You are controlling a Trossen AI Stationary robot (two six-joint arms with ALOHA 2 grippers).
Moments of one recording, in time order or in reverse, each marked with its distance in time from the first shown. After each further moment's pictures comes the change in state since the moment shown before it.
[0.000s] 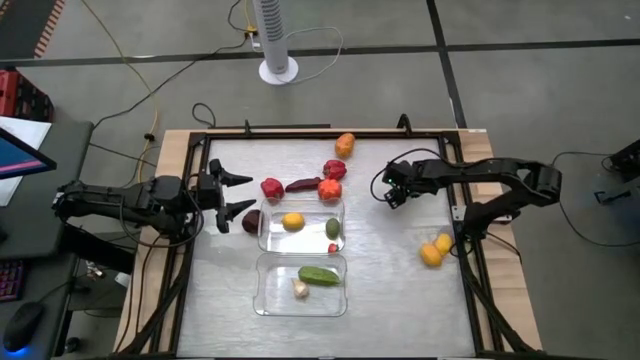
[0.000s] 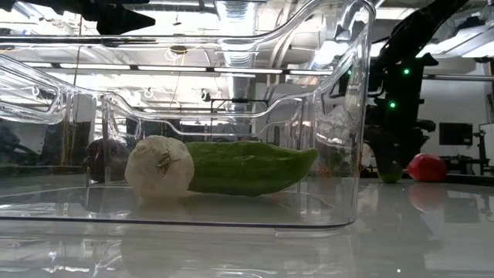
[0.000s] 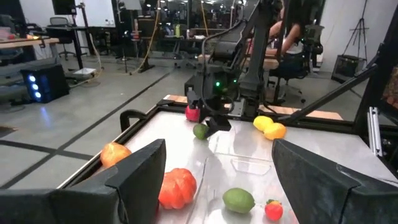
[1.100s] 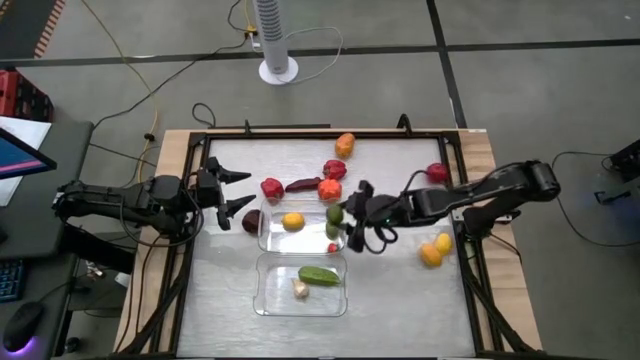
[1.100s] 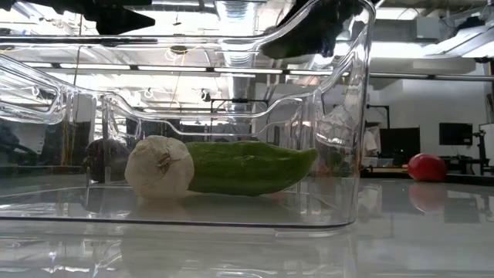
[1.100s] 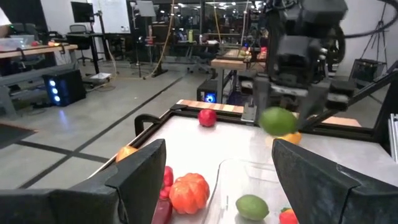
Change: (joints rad) left arm 0.000 -0.001 0.000 0.018 -0.056 0.018; right arm 0.554 0.030 0.332 0.584 -0.011 -0.376
